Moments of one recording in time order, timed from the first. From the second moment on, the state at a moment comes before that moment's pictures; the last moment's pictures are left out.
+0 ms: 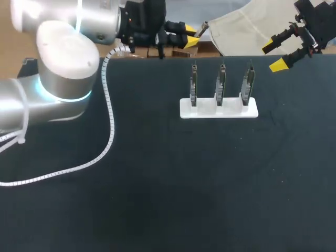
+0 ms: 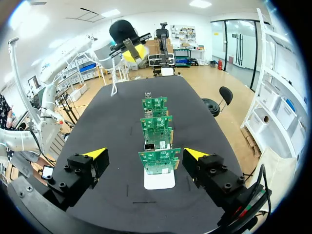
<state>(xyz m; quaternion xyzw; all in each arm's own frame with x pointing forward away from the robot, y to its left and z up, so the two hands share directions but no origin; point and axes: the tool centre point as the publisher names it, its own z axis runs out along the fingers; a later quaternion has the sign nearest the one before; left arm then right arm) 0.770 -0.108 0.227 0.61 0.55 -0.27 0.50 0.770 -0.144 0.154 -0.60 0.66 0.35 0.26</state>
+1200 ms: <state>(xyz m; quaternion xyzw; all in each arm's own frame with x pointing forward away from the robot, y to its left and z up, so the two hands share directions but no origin) 0.774 -0.210 0.237 0.60 0.45 -0.40 0.52 0.770 -0.144 0.154 -0.60 0.66 0.35 0.26</state>
